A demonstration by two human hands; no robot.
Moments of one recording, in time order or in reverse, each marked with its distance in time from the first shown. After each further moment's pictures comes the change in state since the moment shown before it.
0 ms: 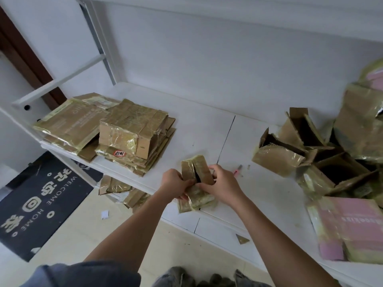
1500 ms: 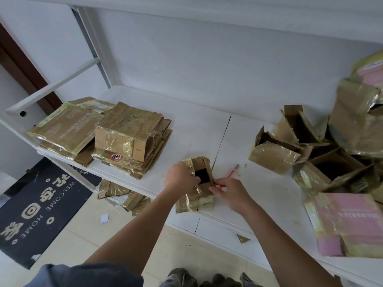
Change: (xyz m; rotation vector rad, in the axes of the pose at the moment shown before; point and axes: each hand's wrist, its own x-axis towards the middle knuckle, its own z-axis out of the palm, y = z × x) left_hand -0.006 0.034 0.015 0.343 0.192 0.108; right_hand -0.013 0.042 -0.006 0.164 -0.064 0.030
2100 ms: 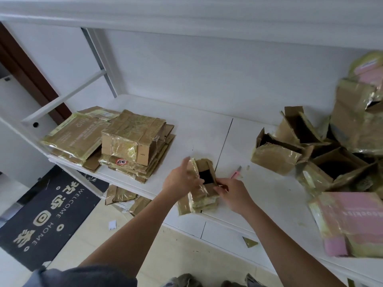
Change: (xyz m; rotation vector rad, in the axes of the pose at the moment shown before) left_hand -0.010 -0.011 -0.013 -0.057 -0.054 0.177; right_hand -0.006 -0.008 0.000 -0.073 0.066 -0.082
